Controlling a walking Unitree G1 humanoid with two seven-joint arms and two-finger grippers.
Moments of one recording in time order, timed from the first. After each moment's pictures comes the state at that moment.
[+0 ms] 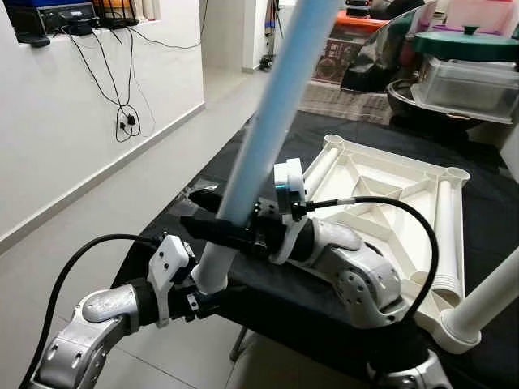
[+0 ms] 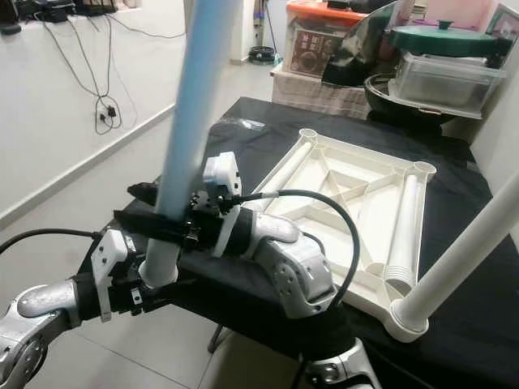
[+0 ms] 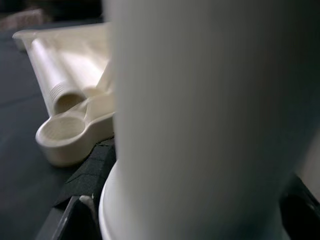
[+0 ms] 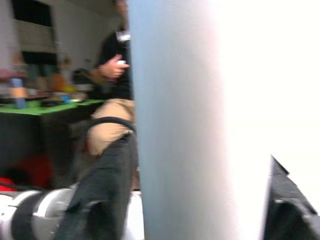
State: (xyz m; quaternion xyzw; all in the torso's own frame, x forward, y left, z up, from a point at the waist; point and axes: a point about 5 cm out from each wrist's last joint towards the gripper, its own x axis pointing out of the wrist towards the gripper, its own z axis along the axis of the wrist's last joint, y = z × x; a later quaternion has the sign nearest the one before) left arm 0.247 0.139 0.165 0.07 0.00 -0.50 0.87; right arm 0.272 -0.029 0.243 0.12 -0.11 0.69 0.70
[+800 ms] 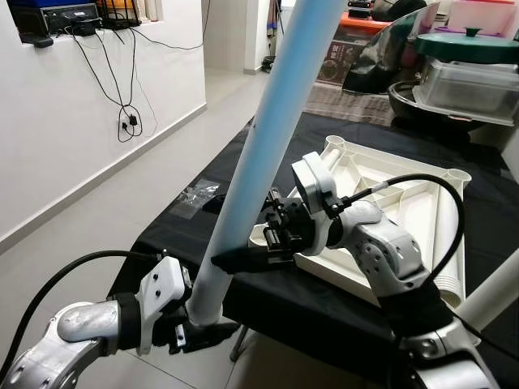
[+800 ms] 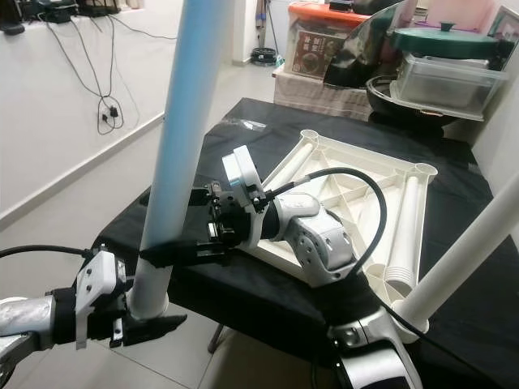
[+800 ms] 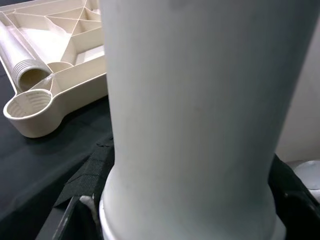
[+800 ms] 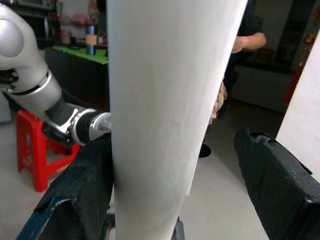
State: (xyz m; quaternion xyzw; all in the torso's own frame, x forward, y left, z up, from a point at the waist) left arm 0.208 0.153 0.171 0.13 0.05 -0.58 0.81; right arm 0.291 -0.072 0.264 -0.01 -0.11 0.79 0.61
